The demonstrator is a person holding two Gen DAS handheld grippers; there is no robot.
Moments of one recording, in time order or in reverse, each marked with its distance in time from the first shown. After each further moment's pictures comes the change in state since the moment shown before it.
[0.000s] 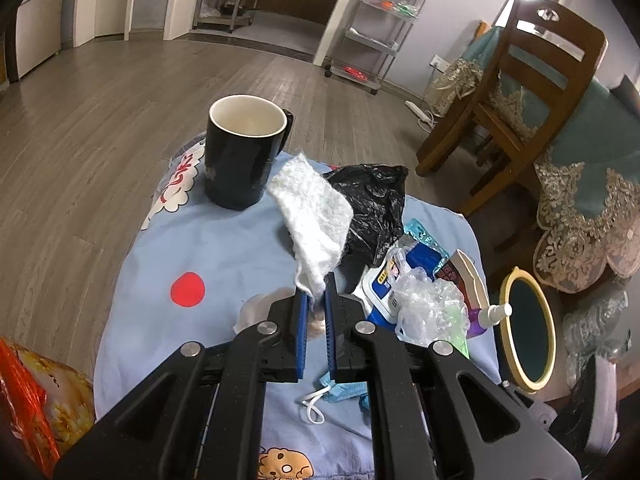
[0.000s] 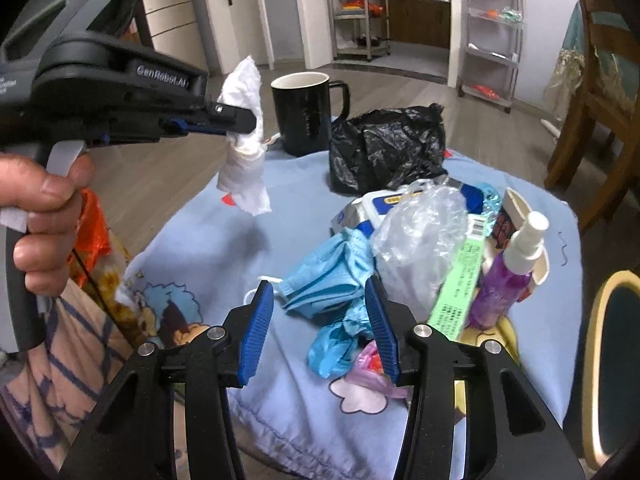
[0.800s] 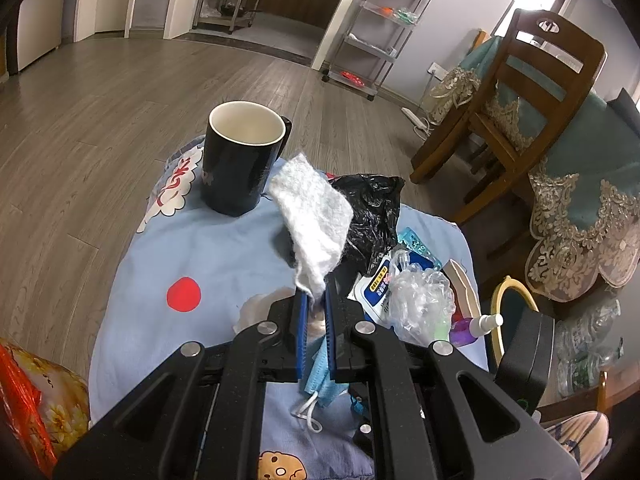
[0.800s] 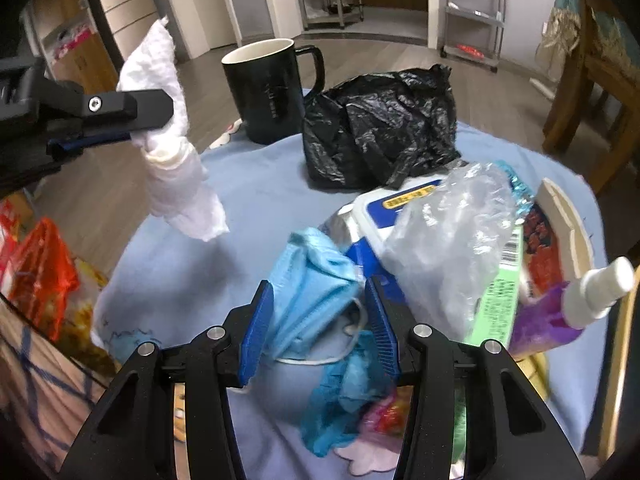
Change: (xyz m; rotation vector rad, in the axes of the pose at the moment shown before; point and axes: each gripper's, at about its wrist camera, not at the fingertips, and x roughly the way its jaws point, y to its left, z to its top) left arm -0.004 0.002 0.004 -0.020 -0.014 -0.027; right arm 0.062 -0.011 0.034 0.131 0.109 -0.035
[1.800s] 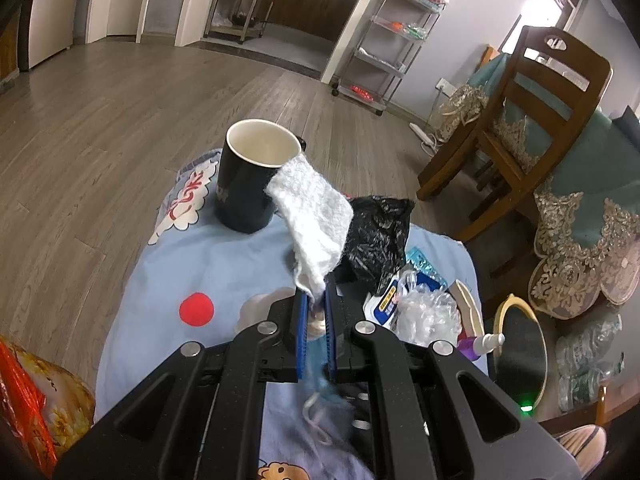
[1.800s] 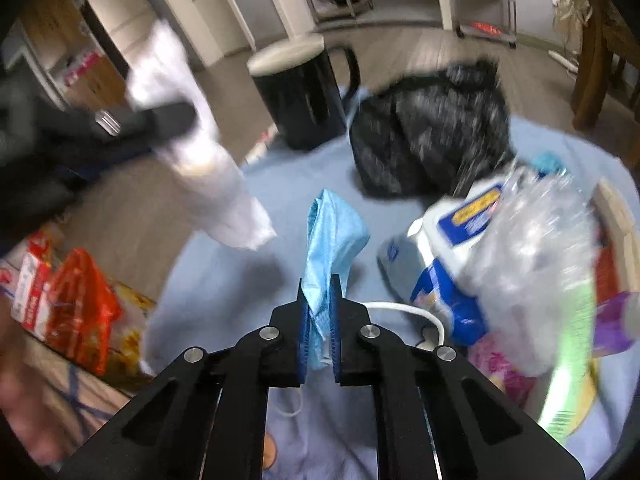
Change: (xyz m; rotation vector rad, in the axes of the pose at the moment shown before) left arm -0.009 0.008 0.008 -0.031 -0.054 0.015; right arm 0.000 0.017 0.022 0.074 0.004 0.135
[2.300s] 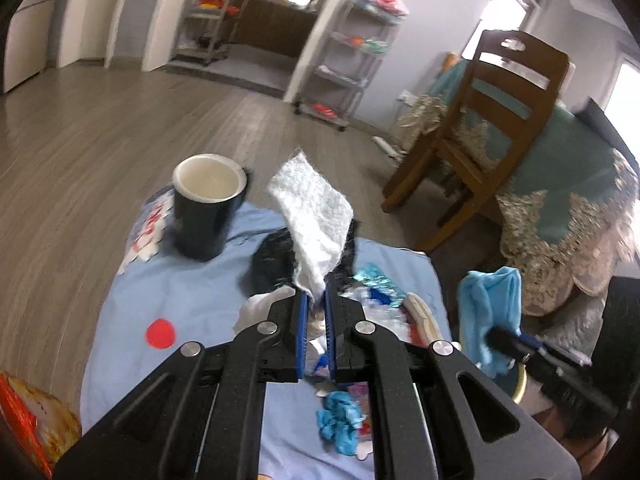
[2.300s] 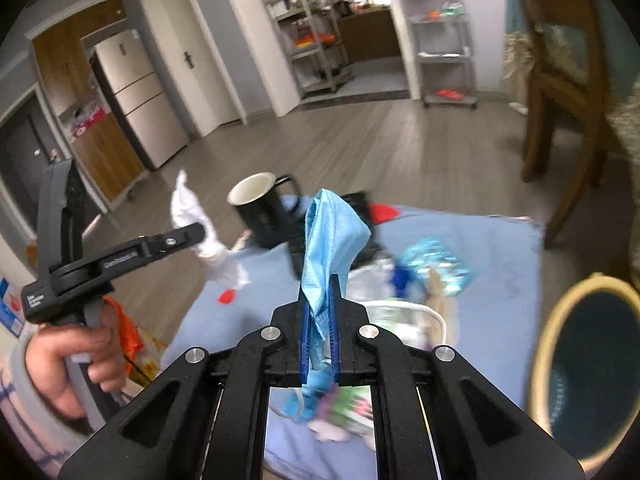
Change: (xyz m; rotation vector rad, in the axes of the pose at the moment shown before) left arm -0.019 -0.040 0.009 0.090 -0.070 -0.121; right arm -0.161 -0.078 0.015 0.026 -0.241 -0.050
